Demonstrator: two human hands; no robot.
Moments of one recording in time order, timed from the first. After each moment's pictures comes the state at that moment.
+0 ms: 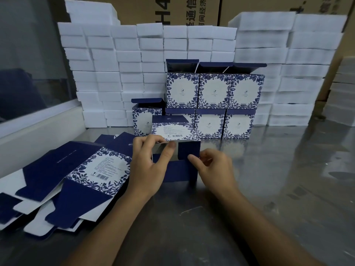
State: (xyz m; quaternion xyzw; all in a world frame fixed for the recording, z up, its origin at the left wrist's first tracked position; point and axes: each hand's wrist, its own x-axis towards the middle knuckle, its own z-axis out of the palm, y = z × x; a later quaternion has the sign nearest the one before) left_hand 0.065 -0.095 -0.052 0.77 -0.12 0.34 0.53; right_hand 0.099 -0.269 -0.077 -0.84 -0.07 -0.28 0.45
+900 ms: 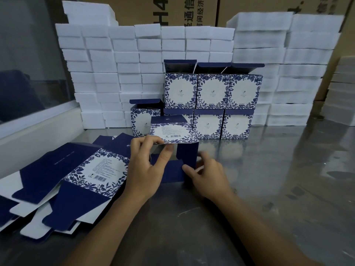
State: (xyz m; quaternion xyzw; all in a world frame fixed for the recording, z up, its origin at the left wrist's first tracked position) left_hand 0.065 -0.093 -0.054 0.78 -0.13 0.34 0.50; right_hand 0.096 -0.267 -0.085 -0.90 -0.09 -0.17 0.40
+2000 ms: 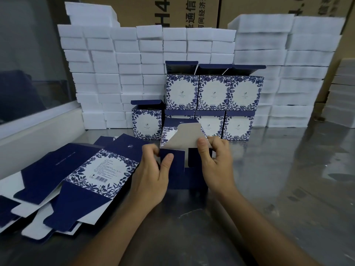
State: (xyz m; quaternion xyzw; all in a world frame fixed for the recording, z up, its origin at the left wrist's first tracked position) left_hand 0.068 -0.096 -0.076 0.84 -0.11 0.32 0.43; right_hand 0.092 -0.260 -0.062 -0.74 -0.12 -0.33 0.57
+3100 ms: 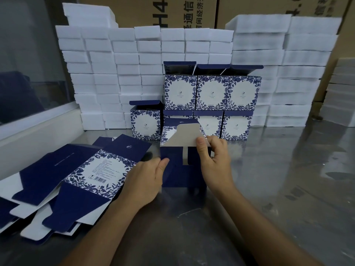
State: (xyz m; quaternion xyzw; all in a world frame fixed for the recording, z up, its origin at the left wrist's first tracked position) left_hand 0.074 -0.077 -0.074 0.90 -0.14 0.28 0.31; right_hand 0.092 -0.261 -0.060 -0.74 -0.12 -0.32 0.58
